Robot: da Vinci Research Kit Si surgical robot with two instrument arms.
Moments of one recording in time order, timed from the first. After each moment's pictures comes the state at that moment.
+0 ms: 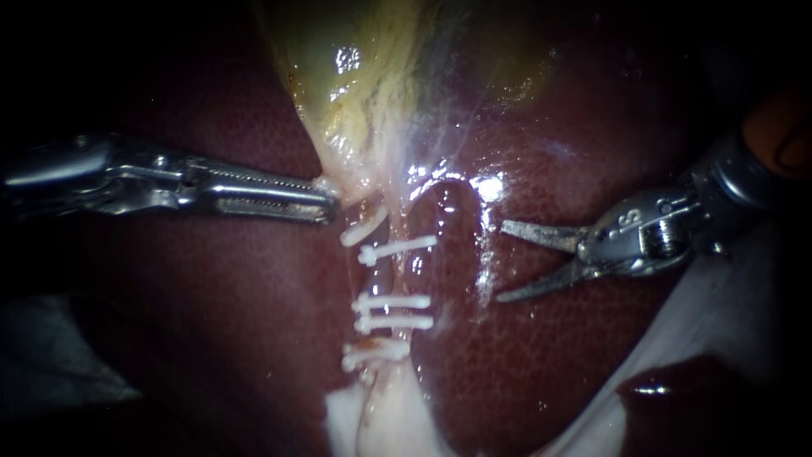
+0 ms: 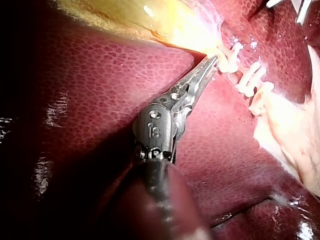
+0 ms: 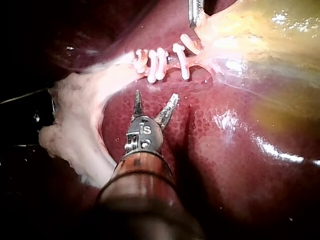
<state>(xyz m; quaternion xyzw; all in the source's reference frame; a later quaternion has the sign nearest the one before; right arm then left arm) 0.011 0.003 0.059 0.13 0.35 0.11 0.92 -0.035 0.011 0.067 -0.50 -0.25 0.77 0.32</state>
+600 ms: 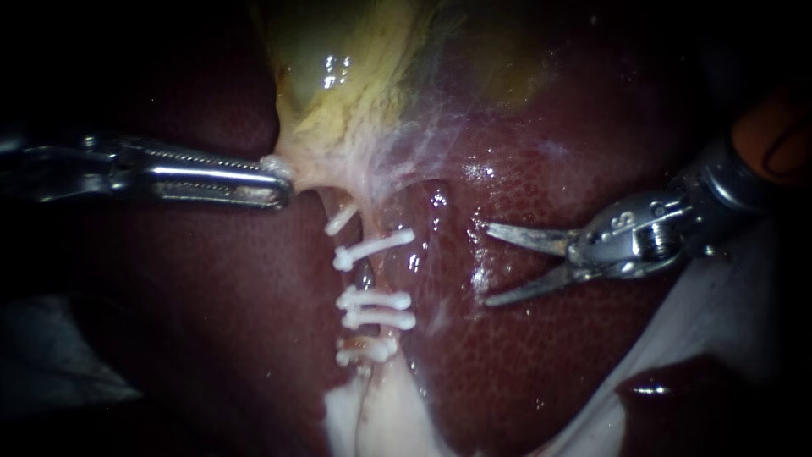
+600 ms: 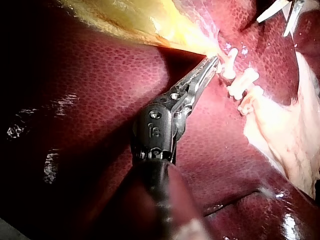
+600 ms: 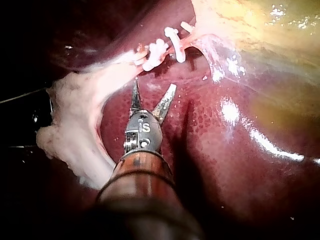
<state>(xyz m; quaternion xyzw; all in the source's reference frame) 0.013 0.003 0.061 0.20 0.41 0.14 0.88 -0.032 0.012 0.059 -0.51 -0.25 0.76 0.33</state>
